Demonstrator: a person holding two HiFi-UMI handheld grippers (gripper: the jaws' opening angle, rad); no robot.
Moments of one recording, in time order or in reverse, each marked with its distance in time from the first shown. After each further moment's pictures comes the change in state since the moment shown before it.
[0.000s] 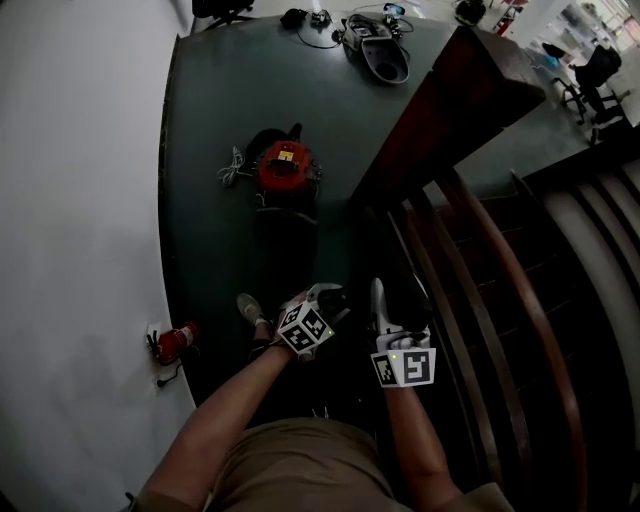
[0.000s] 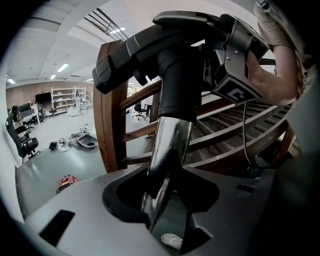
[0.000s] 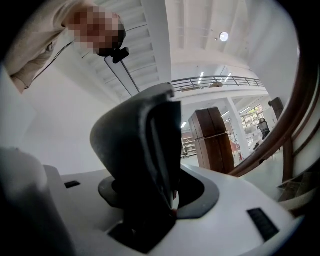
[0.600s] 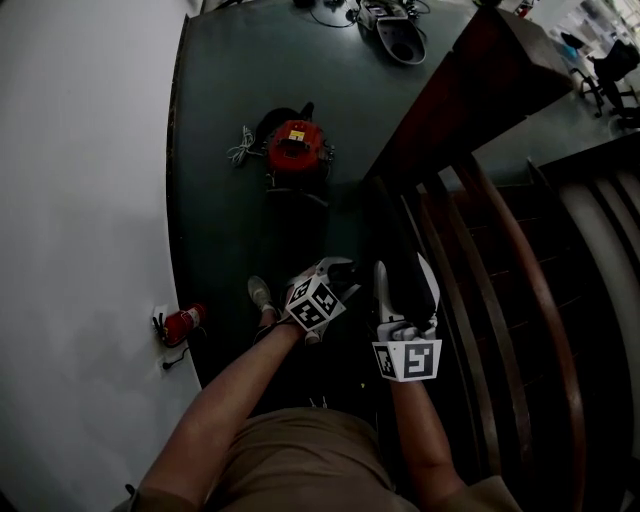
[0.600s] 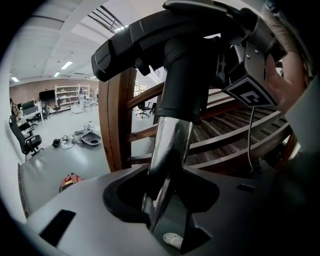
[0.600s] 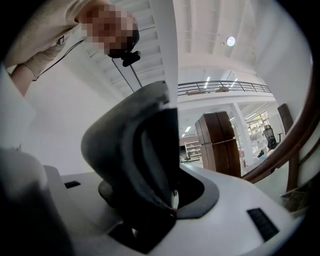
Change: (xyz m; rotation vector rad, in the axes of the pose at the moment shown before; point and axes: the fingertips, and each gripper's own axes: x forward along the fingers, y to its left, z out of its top) left arm 0.008 0.030 0.013 -0.031 0.022 0.032; right arm 0.019 0.013 0.008 -0.065 -0.040 0.041
